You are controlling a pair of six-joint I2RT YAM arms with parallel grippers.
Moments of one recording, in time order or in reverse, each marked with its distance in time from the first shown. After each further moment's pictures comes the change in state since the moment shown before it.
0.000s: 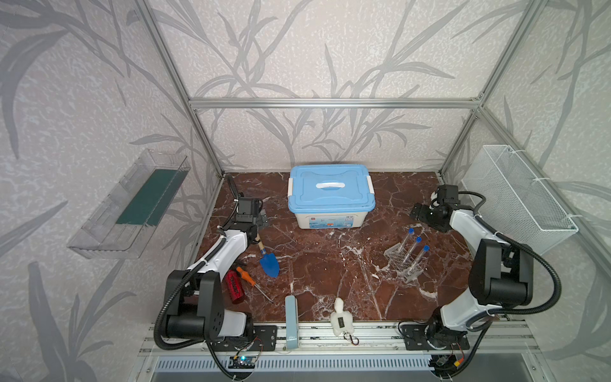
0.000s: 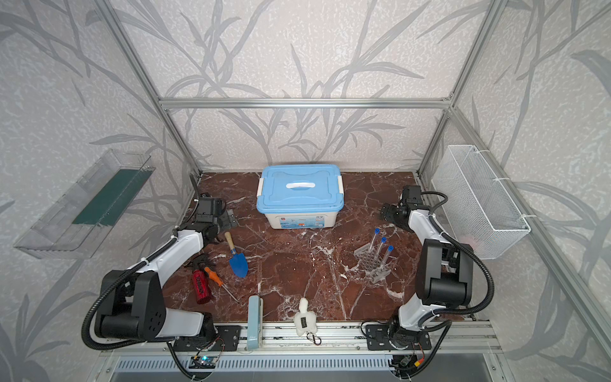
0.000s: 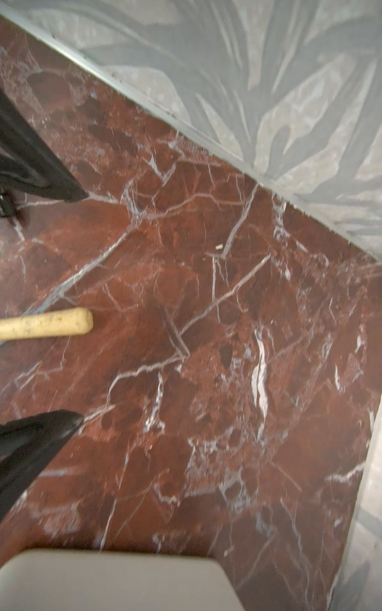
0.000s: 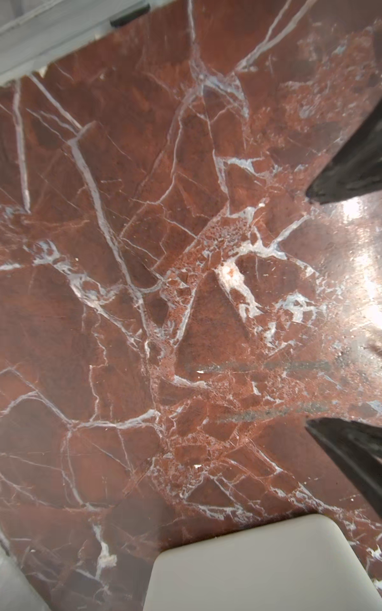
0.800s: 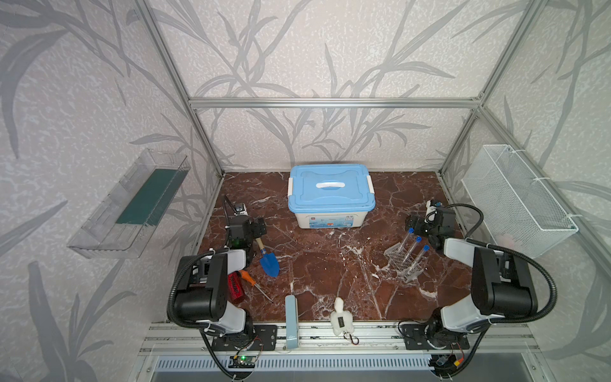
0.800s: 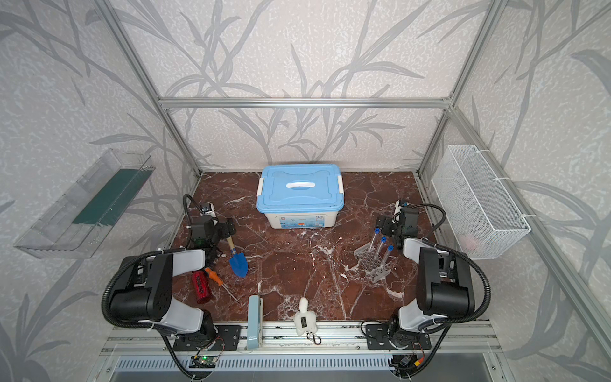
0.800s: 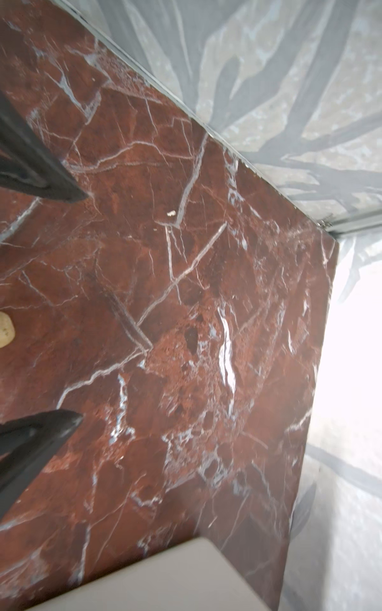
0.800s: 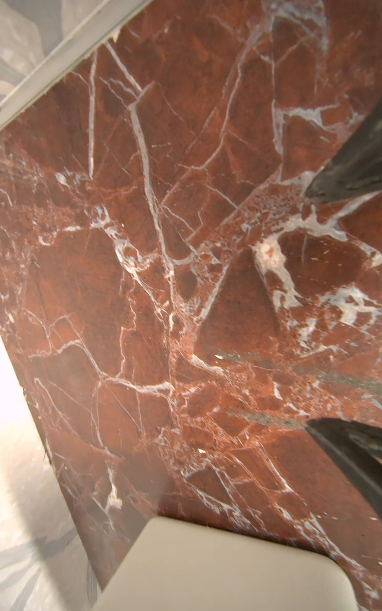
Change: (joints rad) left arm 0.118 0.127 -0.360 0.830 0.276 0.200; right arm 0.009 -0.104 -0.478 0.728 -0.050 -0.113
